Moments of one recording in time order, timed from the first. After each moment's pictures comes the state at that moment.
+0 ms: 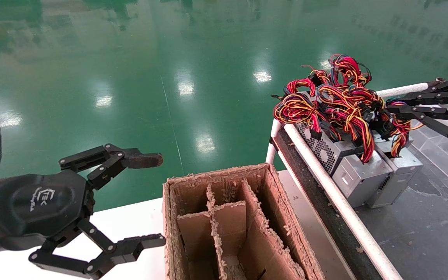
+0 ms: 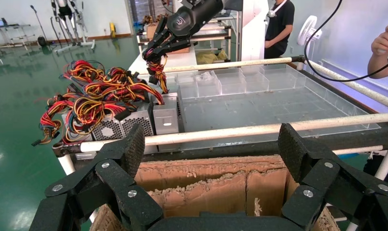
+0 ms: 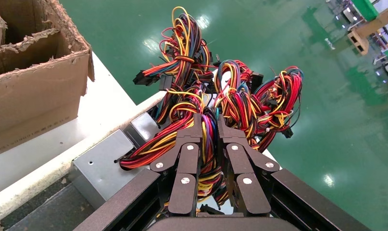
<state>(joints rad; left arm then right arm) -1.10 0.57 0.38 -1.26 0.66 1.45 -0.13 1.85 -0.59 -0.71 0.57 -1.29 -1.42 -0.21</state>
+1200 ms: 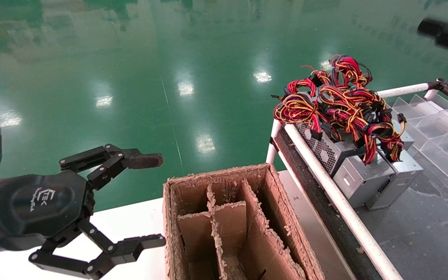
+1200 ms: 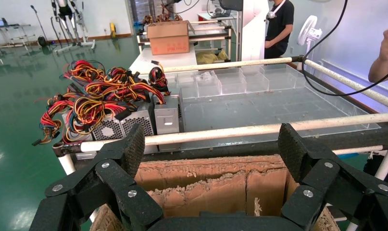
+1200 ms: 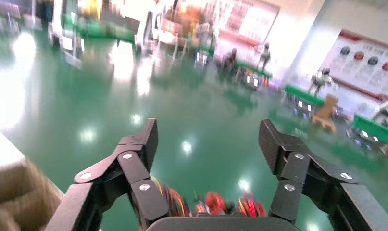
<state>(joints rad) -1.10 0.57 0.38 -1.26 0.66 1.45 -0.13 1.82 -0.62 -0.52 0.27 -0.94 -1.60 -0.28</state>
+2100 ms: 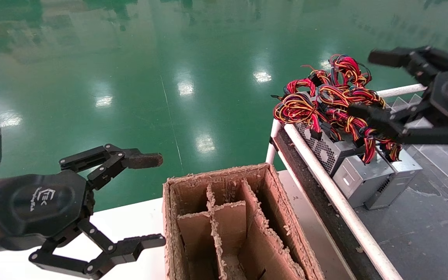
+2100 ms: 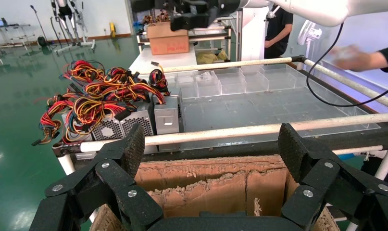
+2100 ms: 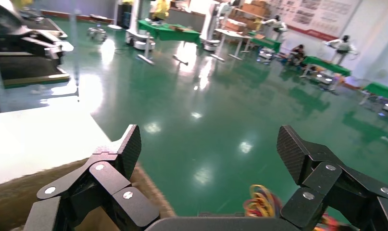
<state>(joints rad) -1.10 0.57 0.38 -1.26 0.66 1.45 -0.13 1.48 -0.62 -0.40 0.72 -0.83 -1.56 -0.07</state>
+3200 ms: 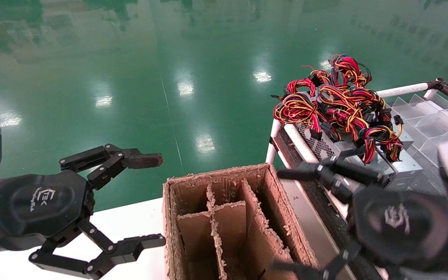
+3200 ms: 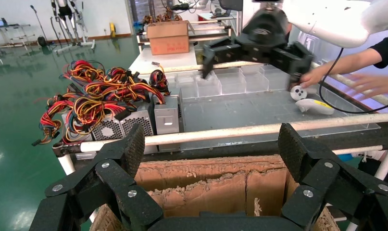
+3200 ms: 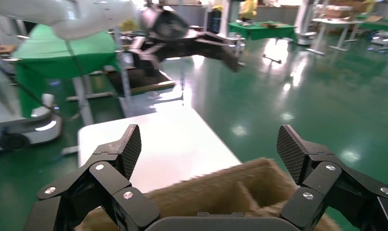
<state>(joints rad) -1.10 0.57 0.38 -1.26 0.66 1.45 -0.13 1.08 -0.61 -0.28 1.27 -0.73 -1.50 0.18</state>
